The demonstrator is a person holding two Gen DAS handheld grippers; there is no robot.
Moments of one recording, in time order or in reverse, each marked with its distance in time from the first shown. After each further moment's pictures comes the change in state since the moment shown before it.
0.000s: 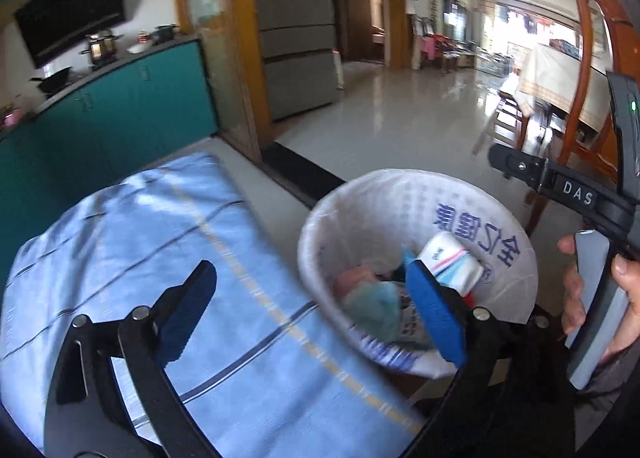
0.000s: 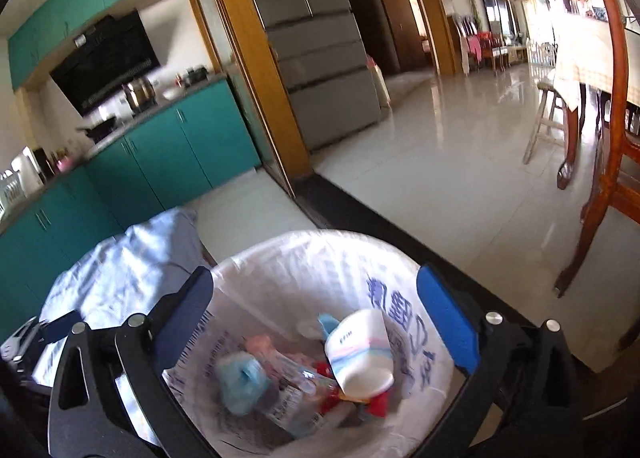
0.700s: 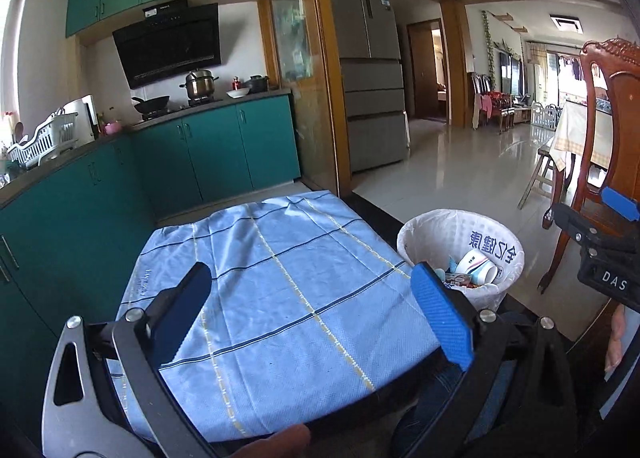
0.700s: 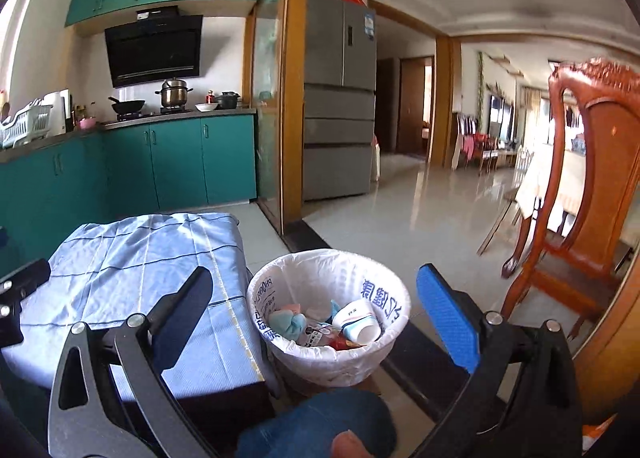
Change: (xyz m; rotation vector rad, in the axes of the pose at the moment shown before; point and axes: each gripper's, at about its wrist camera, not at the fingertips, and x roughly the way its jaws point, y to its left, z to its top) left arm -0.242 0.065 -0.066 -0.089 -0.206 0.221; right arm -0.239 0.139 -0.053 -0.298 -0.155 -0.120
